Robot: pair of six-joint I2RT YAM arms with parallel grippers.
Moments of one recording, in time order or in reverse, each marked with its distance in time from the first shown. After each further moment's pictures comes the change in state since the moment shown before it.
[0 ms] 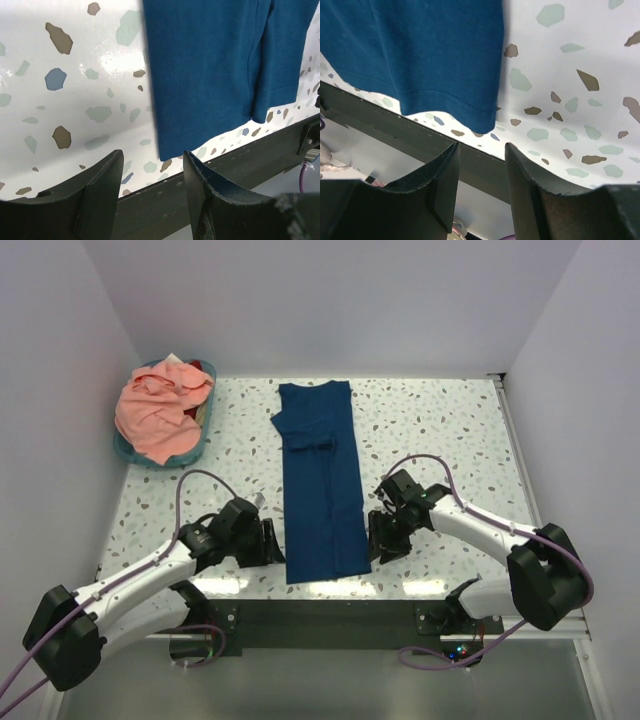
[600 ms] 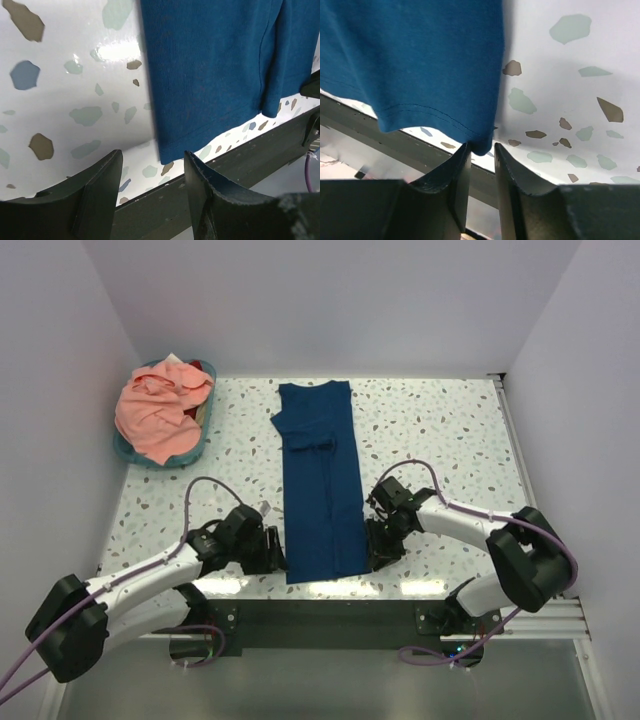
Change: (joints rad) left arm -0.028 0.045 -0.072 0.114 0.046 -0.017; right arm 0.047 0.108 -0.028 0.092 -0.010 -0.005
